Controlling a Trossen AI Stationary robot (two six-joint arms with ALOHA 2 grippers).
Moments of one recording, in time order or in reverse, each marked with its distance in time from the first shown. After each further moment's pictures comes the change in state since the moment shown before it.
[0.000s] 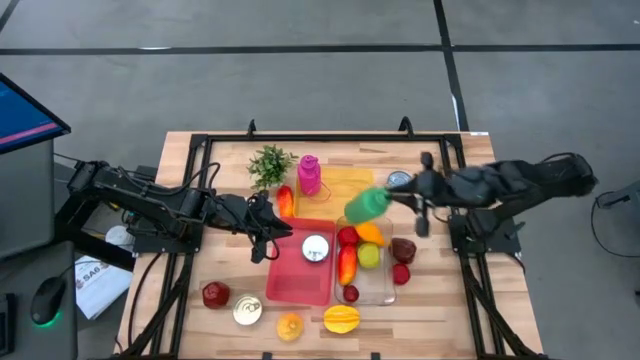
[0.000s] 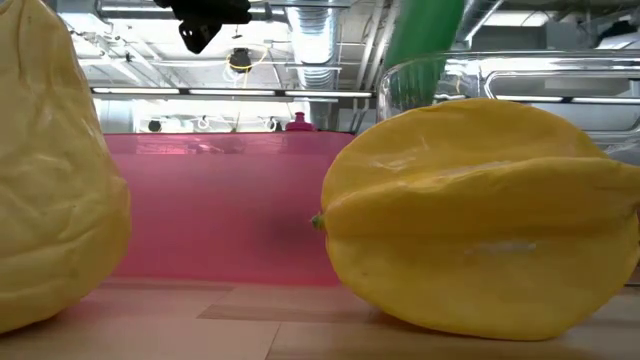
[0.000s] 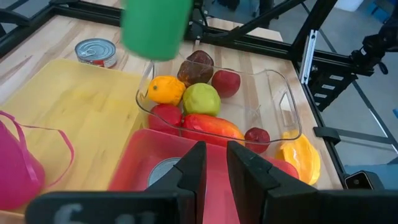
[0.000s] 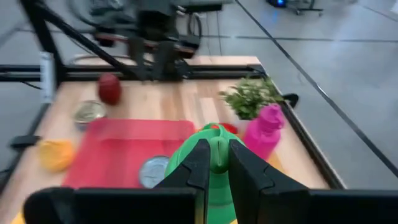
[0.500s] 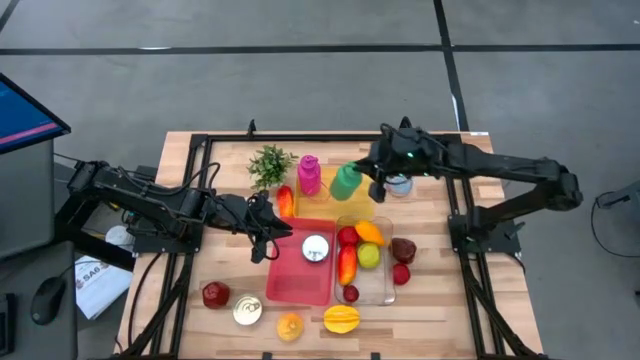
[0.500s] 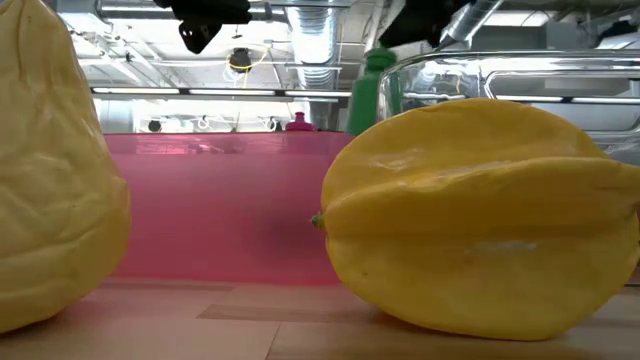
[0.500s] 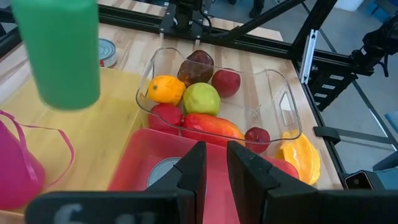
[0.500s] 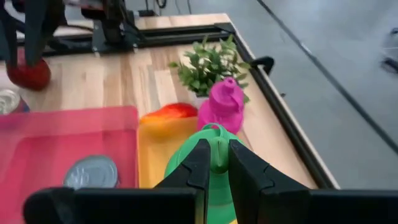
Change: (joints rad) left arm 0.000 0.000 0.000 0.000 0.000 0.000; right arm -0.481 0.265 -0.001 0.163 -0.354 -0.127
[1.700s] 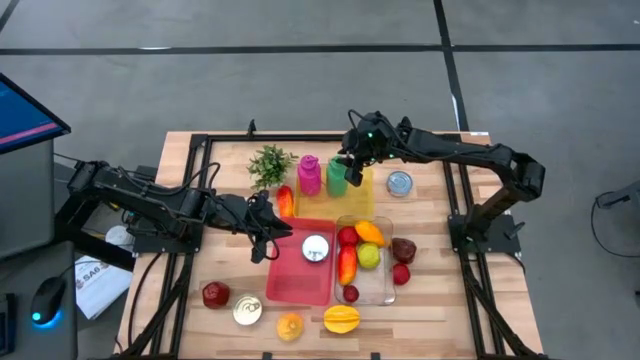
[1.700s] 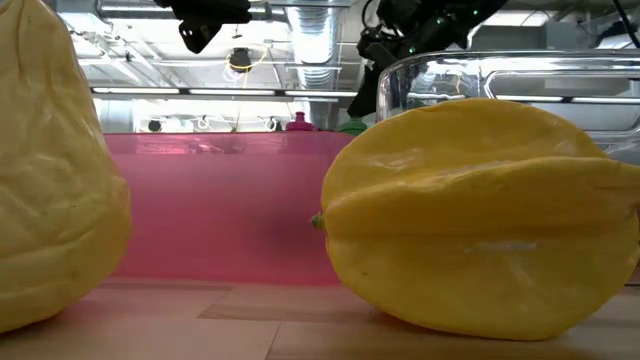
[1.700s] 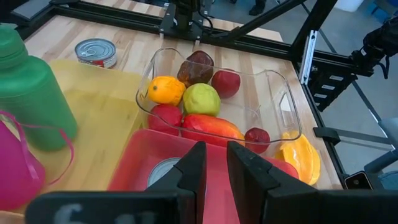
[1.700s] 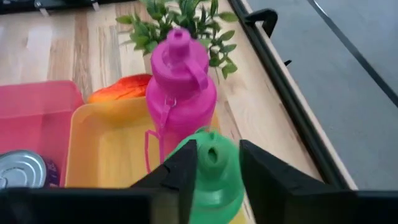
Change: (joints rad) left arm 0.000 0.000 0.000 0.001 0.000 -0.001; right arm -0.213 0.304 0.036 0.129 -0.177 -0.104
